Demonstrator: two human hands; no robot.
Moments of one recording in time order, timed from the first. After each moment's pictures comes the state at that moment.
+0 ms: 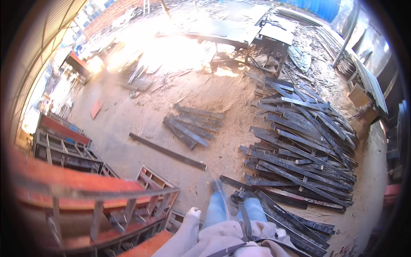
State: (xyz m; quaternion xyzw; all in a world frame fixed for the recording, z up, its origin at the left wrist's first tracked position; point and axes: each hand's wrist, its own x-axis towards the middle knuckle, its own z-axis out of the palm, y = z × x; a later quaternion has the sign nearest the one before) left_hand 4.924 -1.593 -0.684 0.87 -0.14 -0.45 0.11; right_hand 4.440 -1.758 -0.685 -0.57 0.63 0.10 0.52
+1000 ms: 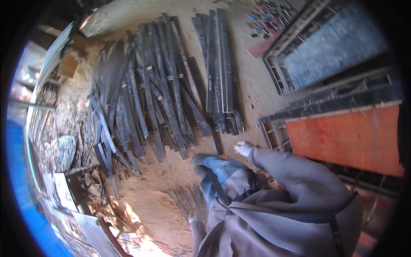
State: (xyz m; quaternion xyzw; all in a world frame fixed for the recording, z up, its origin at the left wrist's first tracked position) left_hand 5.283 -2.194 -0.739 0.62 -0.48 -0.58 -0.23; right_hand 4.894 -1.778 -0.701 0.14 0.81 -0.41 0.39
